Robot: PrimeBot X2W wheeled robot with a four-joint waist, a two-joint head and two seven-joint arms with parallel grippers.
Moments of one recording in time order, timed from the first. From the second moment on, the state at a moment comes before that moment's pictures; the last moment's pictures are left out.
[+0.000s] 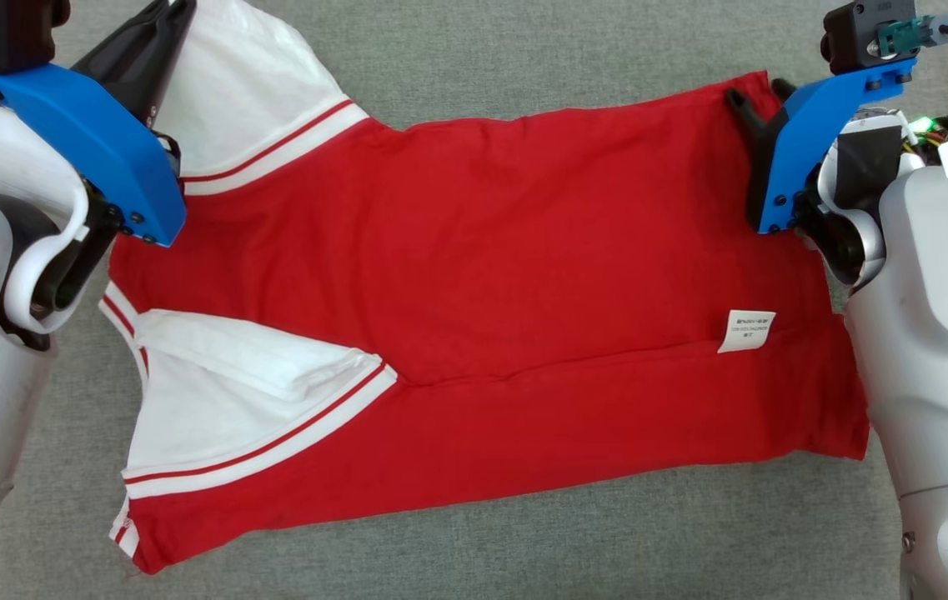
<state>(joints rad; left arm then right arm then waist) -0.86 0.53 -0.47 0.21 -0.64 -0.13 0.32 -0.95 -0.13 0.05 0.68 0.11 0.13 0.45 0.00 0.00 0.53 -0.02</state>
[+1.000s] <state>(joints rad) -0.38 0.57 -0.47 0.00 -0.73 -0.05 0.05 -0.65 -0.23 0.16 0.66 0.24 0.13 0.05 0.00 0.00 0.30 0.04</state>
